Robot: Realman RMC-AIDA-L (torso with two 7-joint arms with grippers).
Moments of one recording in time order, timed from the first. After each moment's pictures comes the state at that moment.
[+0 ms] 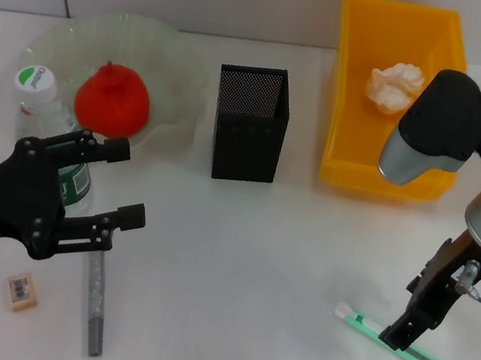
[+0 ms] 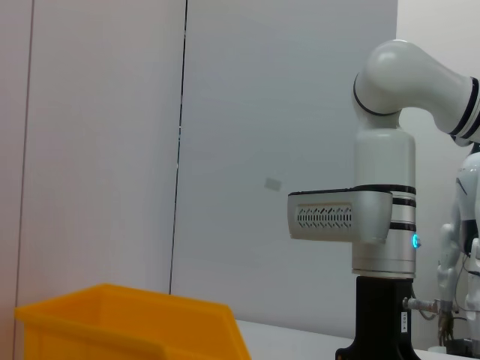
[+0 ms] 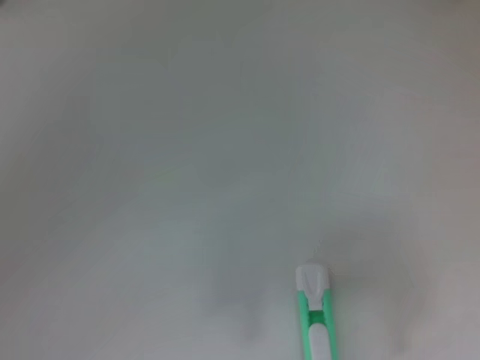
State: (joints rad) left arm -0.36 -1.99 1.10 0.56 1.41 1.70 -1.04; right arm 0.65 2.08 -1.39 -1.30 -2.70 -1.81 2.43
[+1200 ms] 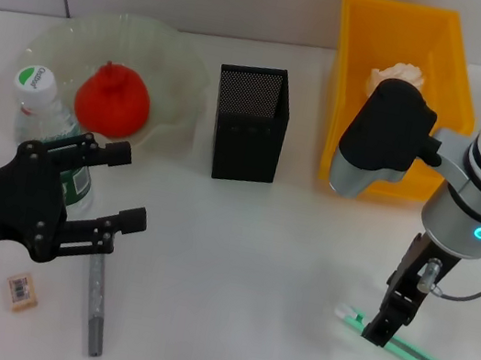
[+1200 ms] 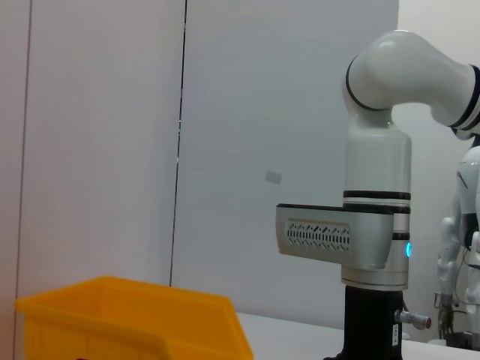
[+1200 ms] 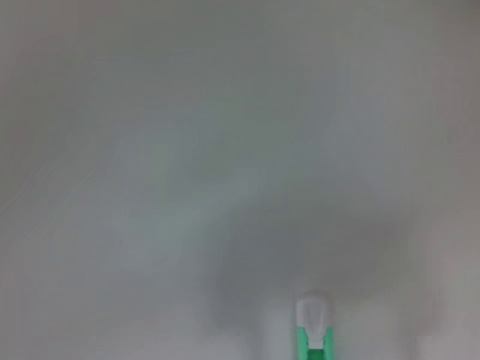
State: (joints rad) left arm -0.36 -1.99 1.10 0.56 1.43 1.69 -1.04; right arm 0.72 2.08 -1.54 -1.21 -2.71 -1.73 2.49
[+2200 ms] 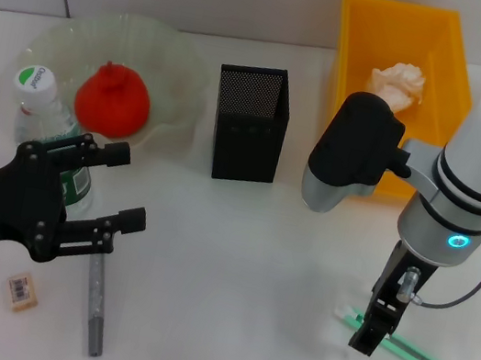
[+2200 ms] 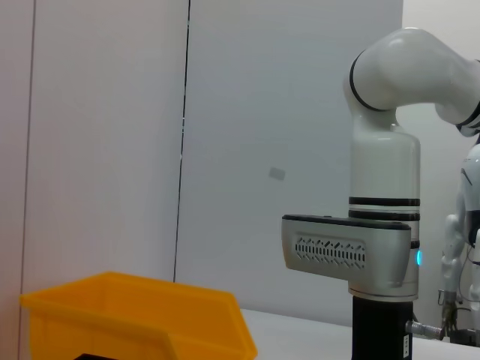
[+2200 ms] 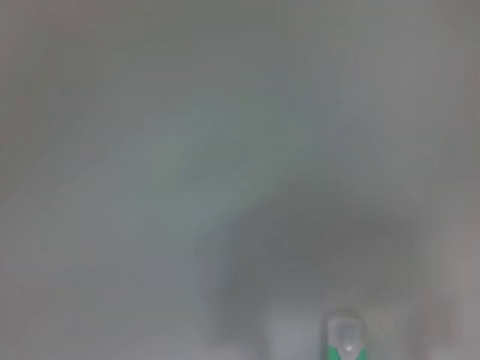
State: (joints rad) left arm -0.36 -1.99 1.10 0.56 1.43 1.68 -1.03; right arm 0.75 2.09 -1.63 -1.17 -2.68 -1.70 2.52
